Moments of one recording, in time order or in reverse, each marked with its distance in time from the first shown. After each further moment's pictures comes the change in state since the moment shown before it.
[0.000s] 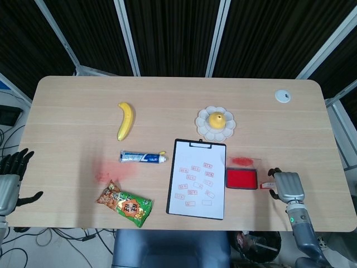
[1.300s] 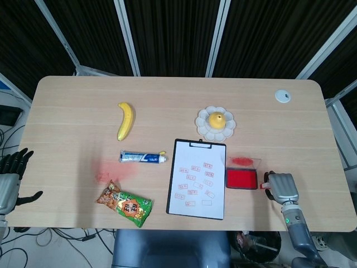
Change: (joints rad) left arm -0.007 0.010 -0.002 -0.010 -0.020 -0.020 -0.008; right arm 0.008 -0.059 -0.022 0.078 -0.045 -0.005 0.024
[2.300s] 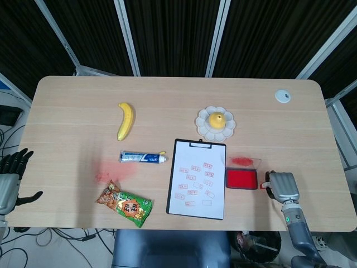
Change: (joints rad) left arm 0.000 0.003 0.001 -0.003 0.000 0.000 -0.005; right arm 0.001 -0.009 0.008 0.020 0.010 -0.005 -0.006
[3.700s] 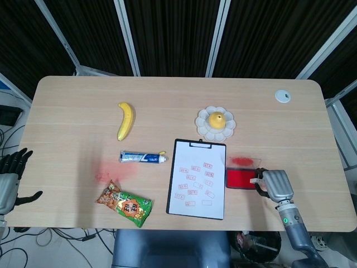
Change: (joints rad) left arm -0.001 0.007 -0.001 -0.004 -0.003 -0.004 -0.019; right arm -0.007 -0.019 -0.009 0.032 -0.229 0.095 0.316
